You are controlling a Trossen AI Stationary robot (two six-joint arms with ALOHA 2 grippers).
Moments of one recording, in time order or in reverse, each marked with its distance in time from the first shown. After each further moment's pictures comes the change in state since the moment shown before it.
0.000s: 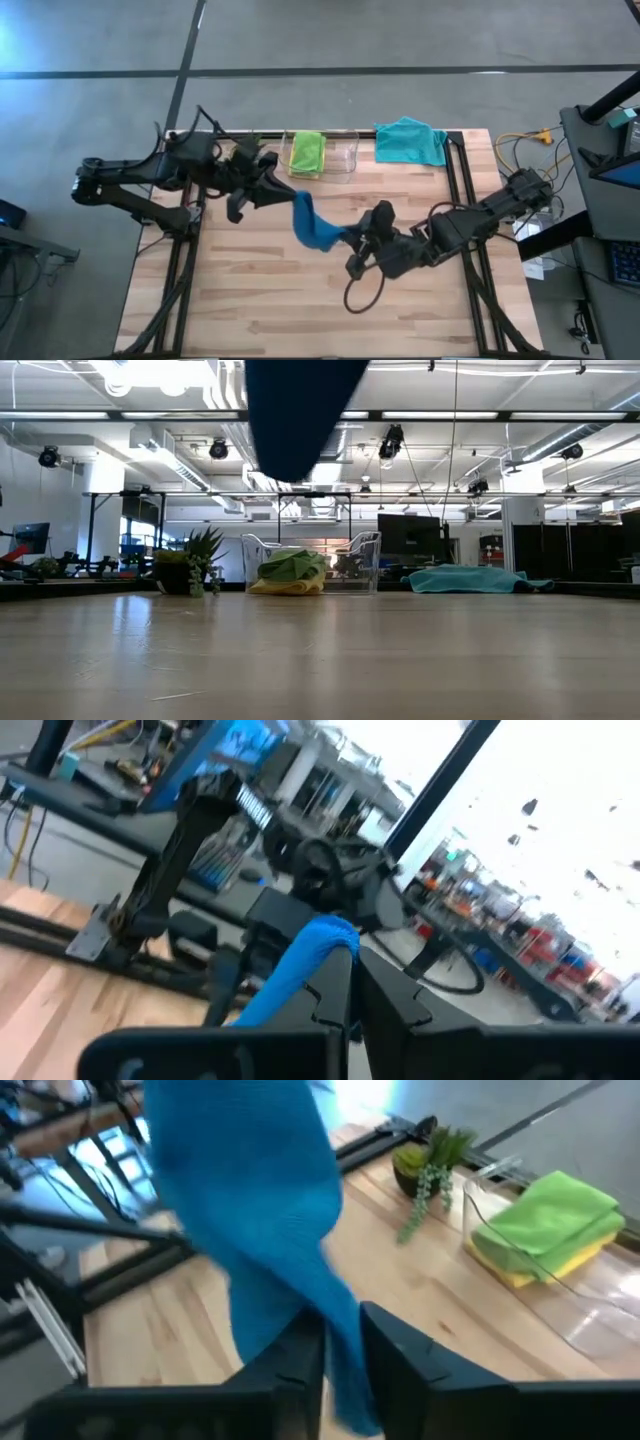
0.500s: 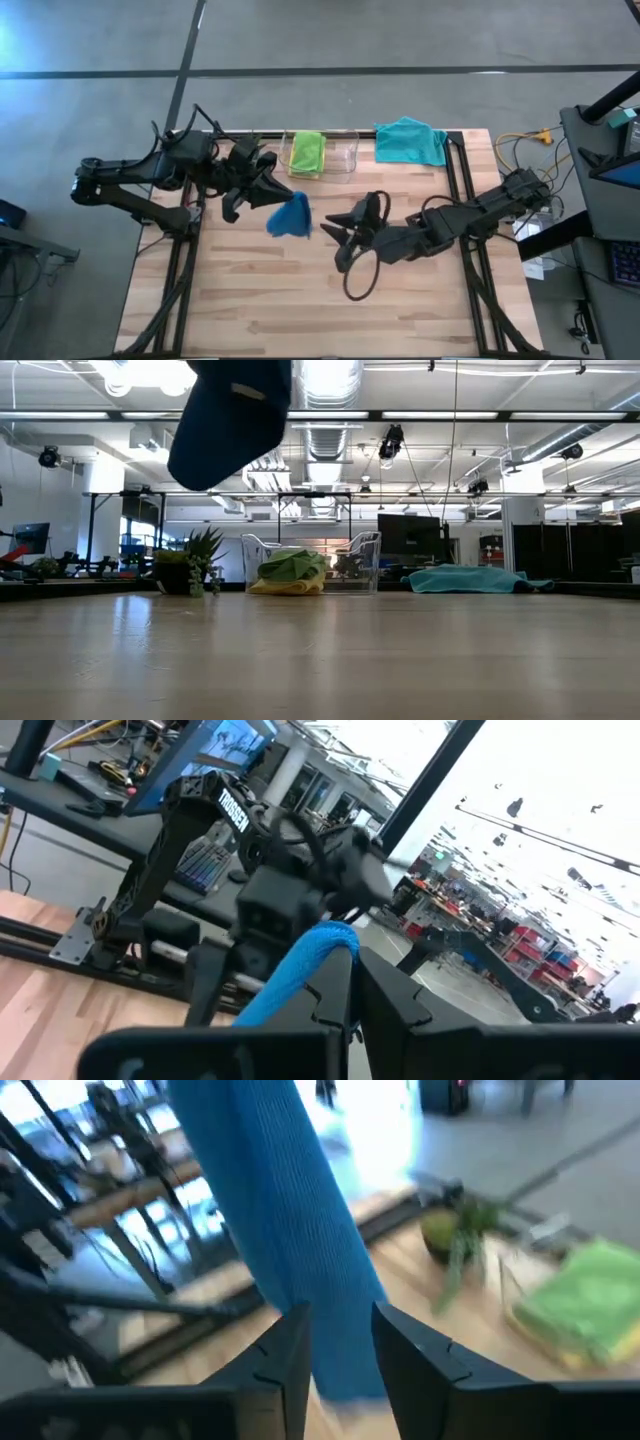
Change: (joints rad) left arm 0.001 -0.011 0.000 0.013 0.028 -0.007; right arm -0.062 0.020 -0.004 0.280 -0.002 -0.153
